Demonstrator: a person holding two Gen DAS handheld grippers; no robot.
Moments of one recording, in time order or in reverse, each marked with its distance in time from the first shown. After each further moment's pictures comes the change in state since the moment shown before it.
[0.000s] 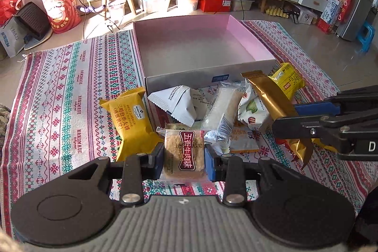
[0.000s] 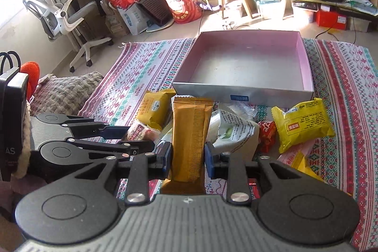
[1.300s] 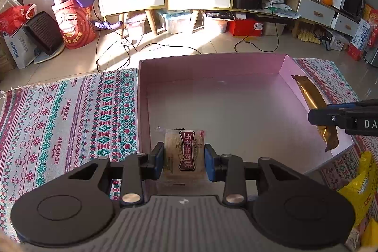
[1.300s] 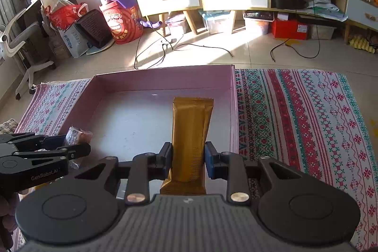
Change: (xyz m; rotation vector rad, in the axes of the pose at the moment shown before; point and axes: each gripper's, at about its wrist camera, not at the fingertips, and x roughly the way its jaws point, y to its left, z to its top) left arm 0.110 0.017 0.091 -0.057 -0.104 0.111; right arm 0.085 -0.103 0.076 0.064 -0.087 -0.209
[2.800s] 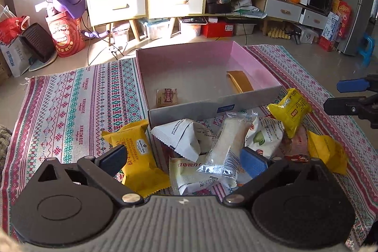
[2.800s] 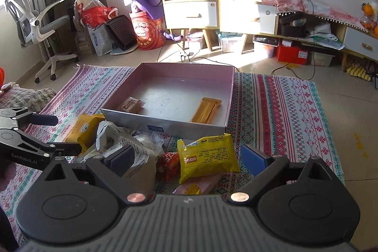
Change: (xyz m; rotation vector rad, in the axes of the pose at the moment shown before) left arm -0.104 0.006 -0.068 0.066 -0.039 -0.102; right arm -0.110 0.001 -0.062 -0.137 -0.090 0.038
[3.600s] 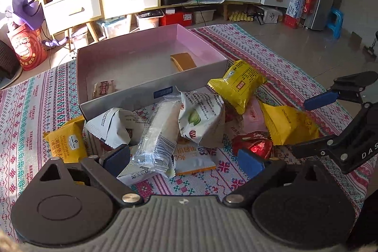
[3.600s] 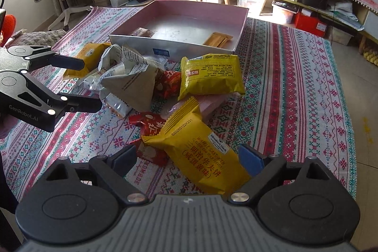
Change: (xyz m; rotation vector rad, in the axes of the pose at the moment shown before) left arm 0.017 -0.062 -0.023 0.140 0.016 -0.135; right arm 0.005 -0.006 -0.060 -0.105 0.210 0.058
